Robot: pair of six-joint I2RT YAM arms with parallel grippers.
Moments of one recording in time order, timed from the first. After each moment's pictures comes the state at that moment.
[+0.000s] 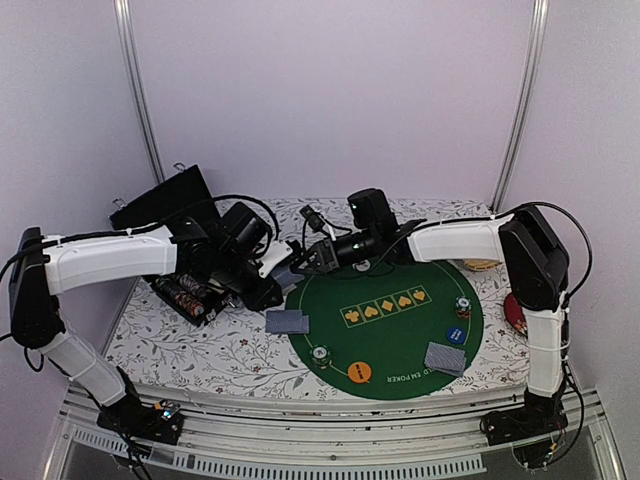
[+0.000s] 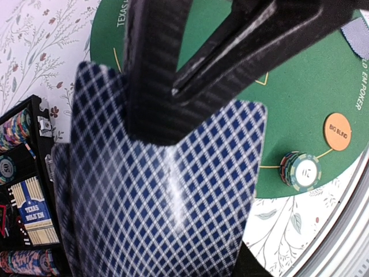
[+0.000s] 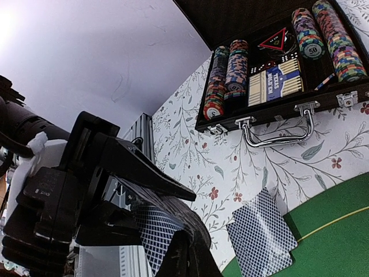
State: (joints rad) left arm -0.82 1.54 1.15 -0.63 0.00 0.10; right arm 0.77 2.10 1.51 0.09 -0.86 0.45
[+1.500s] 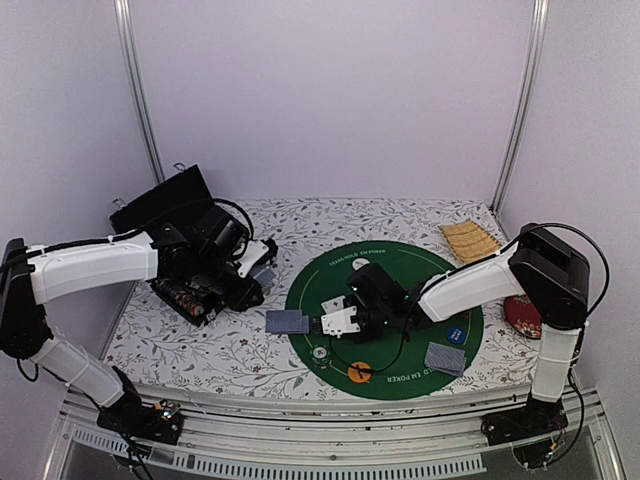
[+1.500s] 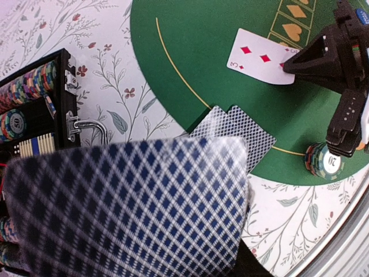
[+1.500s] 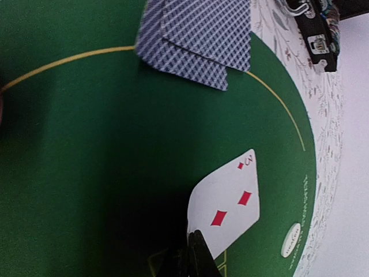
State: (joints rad) left arm -0.73 1.44 1.03 -0.61 -0.03 0.03; right arm 0.97 1.94 1.03 0.08 0.16 -0.97
